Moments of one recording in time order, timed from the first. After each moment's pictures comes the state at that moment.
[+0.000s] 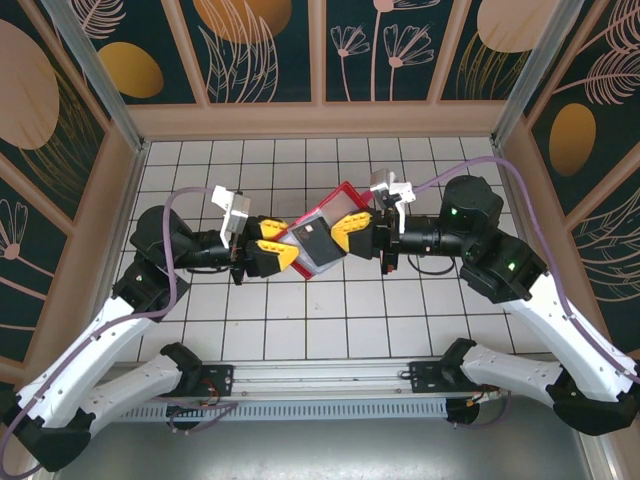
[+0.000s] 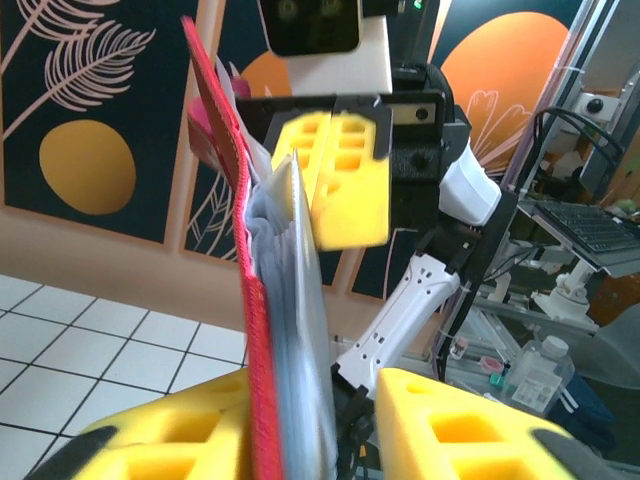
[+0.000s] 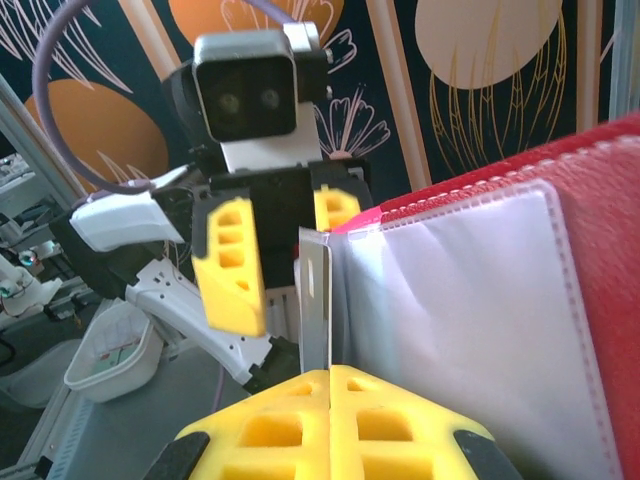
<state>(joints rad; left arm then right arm) -0.65 0.85 0.95 0.05 0.93 -0.41 0.82 0.96 1.31 -0.45 -0.65 0.22</state>
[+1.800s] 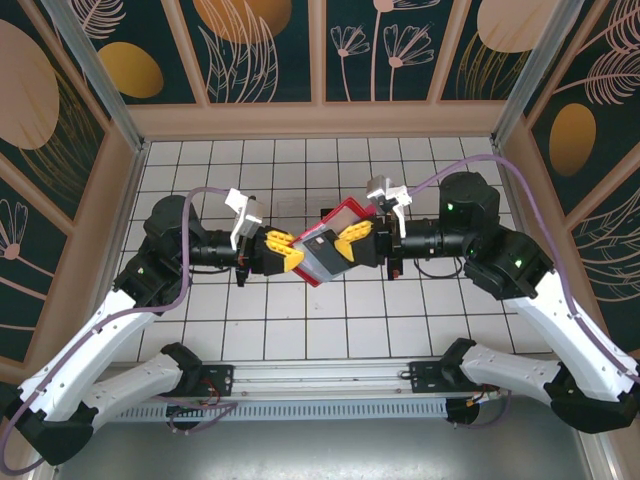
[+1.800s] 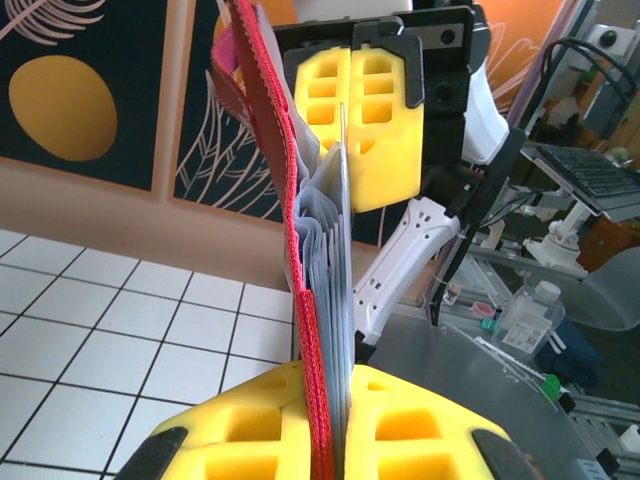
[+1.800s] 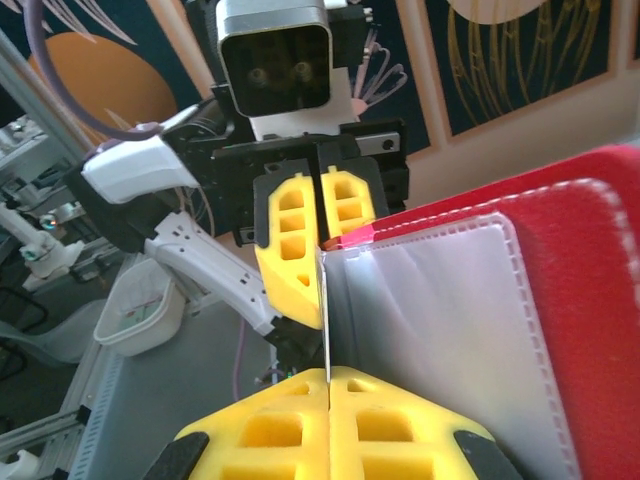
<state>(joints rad) -0.65 0.90 1.01 -0.15 0.97 -0.26 0.82 0.98 1.39 -0.65 -0.69 0.17</state>
